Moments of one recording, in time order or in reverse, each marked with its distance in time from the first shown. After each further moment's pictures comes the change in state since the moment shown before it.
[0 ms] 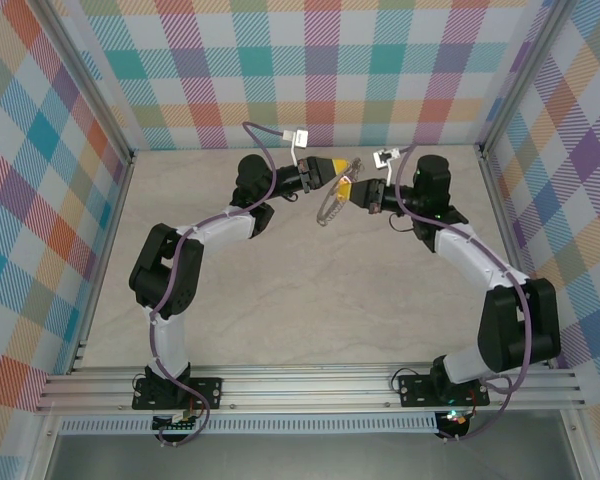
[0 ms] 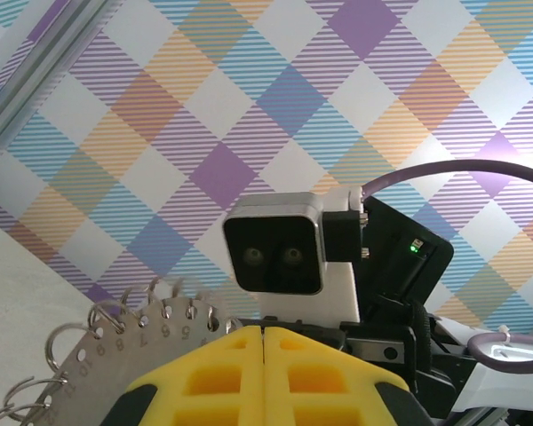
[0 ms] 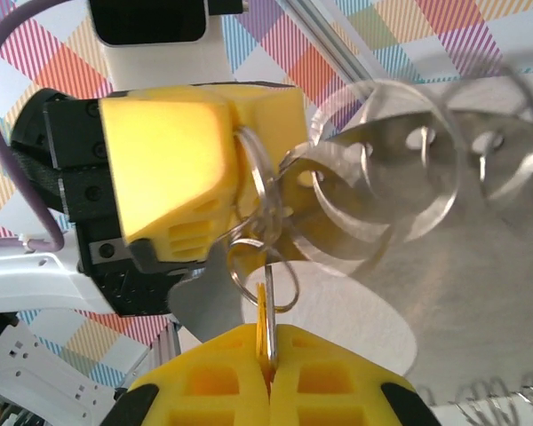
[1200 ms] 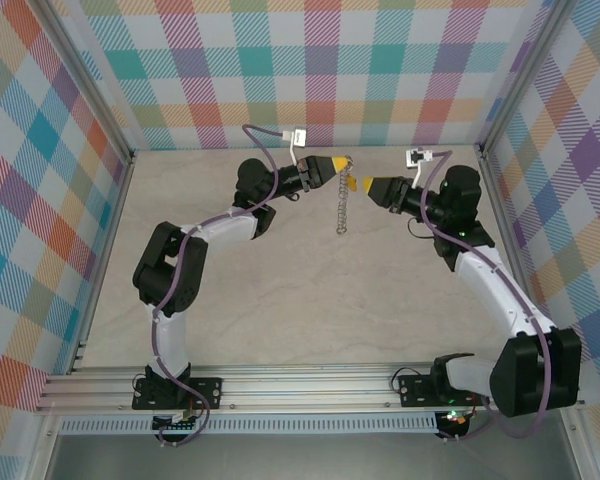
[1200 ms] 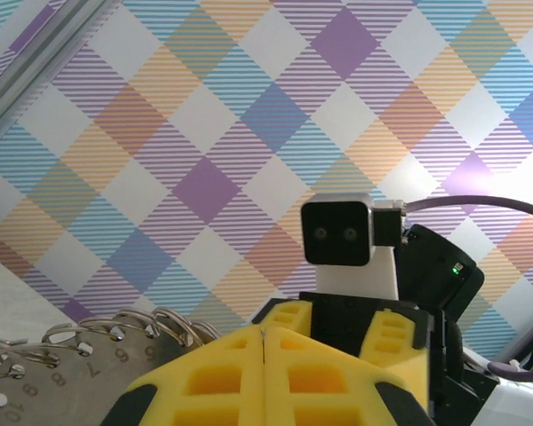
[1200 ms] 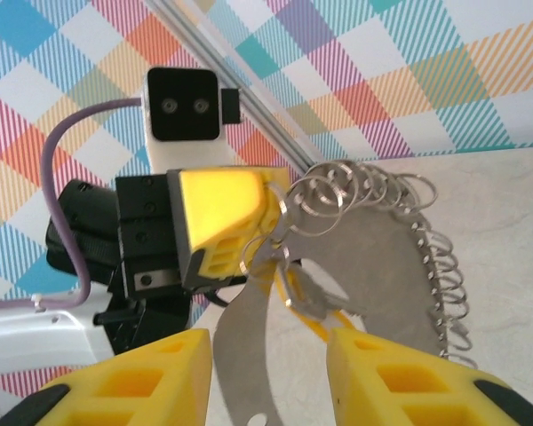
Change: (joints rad) left arm -0.003 0.030 0.001 0.109 -0.019 -0.096; right arm -0.080 -0.233 -0.094 -0.025 0.184 0.050
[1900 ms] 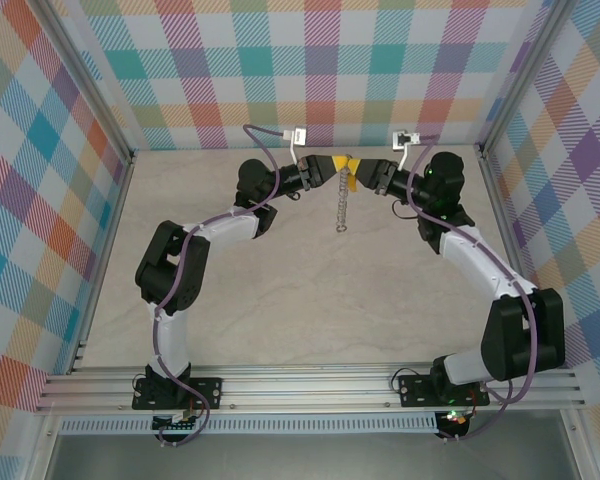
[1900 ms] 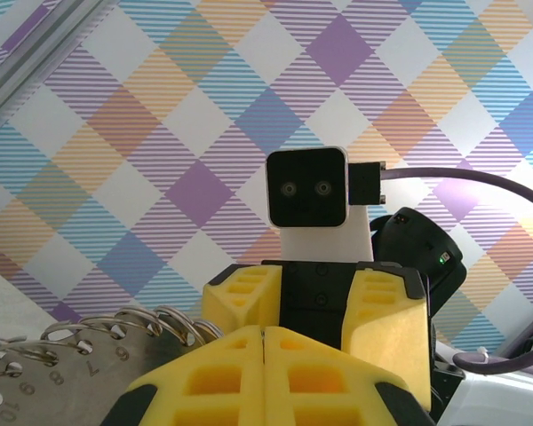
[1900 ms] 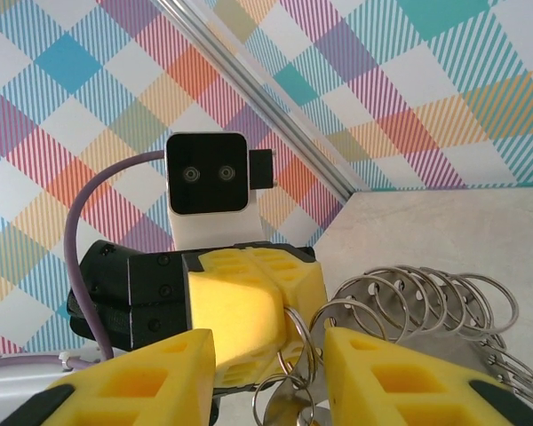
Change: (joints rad) left arm -0.001 0.016 0.015 0.027 -0.002 -0.035; right arm 0.059 0.175 0.092 0.227 -0.005 0.137
